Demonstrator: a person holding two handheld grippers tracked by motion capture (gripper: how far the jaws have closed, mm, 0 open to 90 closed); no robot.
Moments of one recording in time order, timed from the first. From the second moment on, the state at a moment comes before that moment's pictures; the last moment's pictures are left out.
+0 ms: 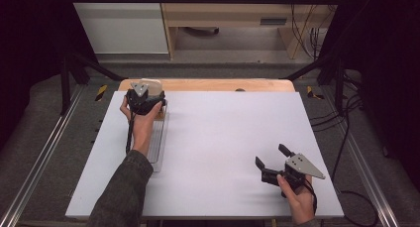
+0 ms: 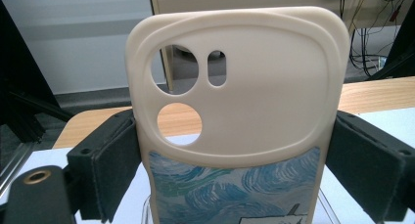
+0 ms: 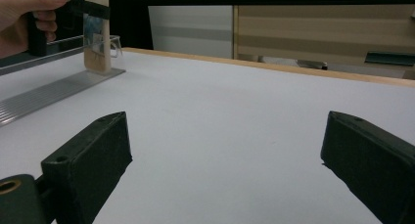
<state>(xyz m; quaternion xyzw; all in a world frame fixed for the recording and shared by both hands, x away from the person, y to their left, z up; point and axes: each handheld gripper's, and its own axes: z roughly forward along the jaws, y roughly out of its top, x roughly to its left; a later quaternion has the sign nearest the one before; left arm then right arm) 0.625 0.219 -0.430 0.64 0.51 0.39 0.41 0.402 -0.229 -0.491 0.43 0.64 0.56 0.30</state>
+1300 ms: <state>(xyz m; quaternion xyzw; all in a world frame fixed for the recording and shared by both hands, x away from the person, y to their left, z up) 0.624 0.218 -0.431 0.65 0.51 0.38 0.43 0.402 -0.227 -0.491 0.43 0.64 0.56 0.30</state>
